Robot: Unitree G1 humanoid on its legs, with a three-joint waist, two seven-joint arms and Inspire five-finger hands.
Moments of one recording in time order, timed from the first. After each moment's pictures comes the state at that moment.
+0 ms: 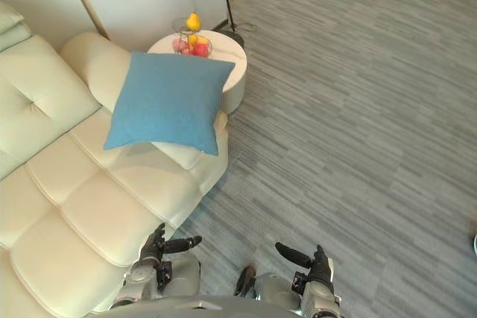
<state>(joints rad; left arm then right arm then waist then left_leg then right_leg) 0.02 0.04 0.13 0.89 0.01 -0.06 0.14 0.03 0.00 -0.24 0.99 0.12 -0.06 -0.21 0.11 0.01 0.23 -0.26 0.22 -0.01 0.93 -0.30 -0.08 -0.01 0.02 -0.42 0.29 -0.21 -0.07</state>
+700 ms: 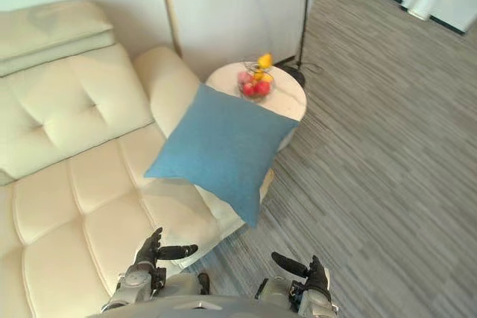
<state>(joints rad) 0.03 0.08 0.05 0.95 0.01 -0.06 0.14 0.06 0.00 -0.25 1.01 0.10 -0.06 -0.20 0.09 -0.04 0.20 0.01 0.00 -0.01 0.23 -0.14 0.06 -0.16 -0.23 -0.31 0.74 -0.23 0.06</state>
